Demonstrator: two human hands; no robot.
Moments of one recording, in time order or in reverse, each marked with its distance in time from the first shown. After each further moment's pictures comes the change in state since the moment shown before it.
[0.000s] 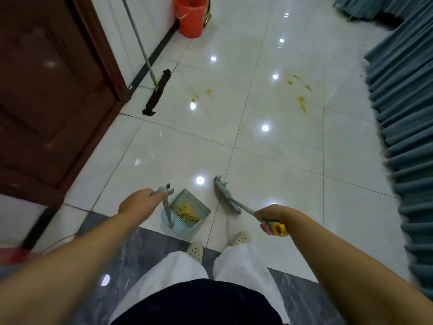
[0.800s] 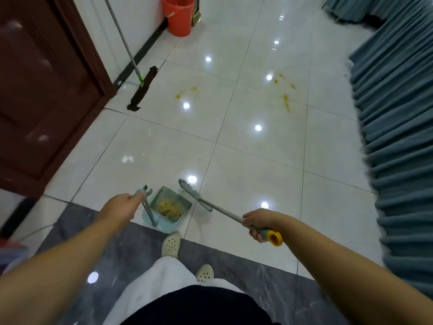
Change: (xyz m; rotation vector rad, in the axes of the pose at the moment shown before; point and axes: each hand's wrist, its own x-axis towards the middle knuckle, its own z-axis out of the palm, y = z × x) left_hand -0.074 0.040 0.086 -0.131 0.124 -0.089; right_hand -0.038 0.090 -0.086 -0.189 -0.068 -0.046
